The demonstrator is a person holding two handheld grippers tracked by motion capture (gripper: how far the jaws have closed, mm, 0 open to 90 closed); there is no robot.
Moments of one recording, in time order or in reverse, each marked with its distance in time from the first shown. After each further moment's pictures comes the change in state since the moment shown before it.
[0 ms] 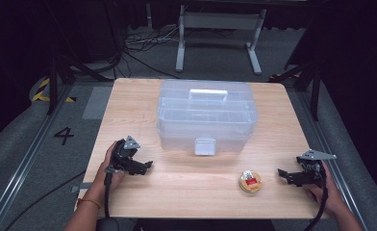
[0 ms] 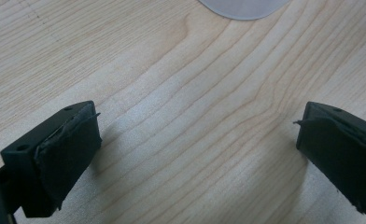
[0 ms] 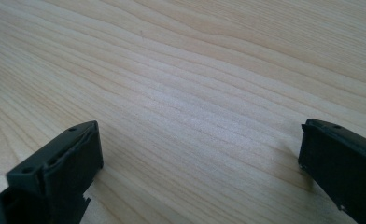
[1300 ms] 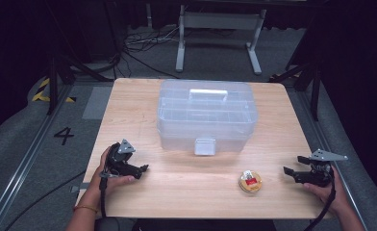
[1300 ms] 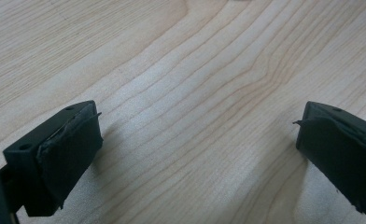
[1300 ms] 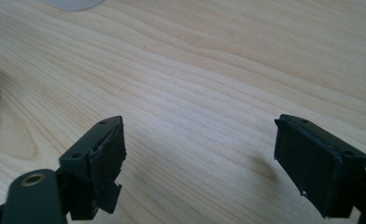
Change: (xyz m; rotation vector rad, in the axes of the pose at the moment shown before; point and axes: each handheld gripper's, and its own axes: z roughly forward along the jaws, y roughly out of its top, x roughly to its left) left arm 0.000 -0.013 -0.011 -0.003 -0.003 0.000; right arm -0.013 -0.002 -0.018 -0.072 0.059 -0.004
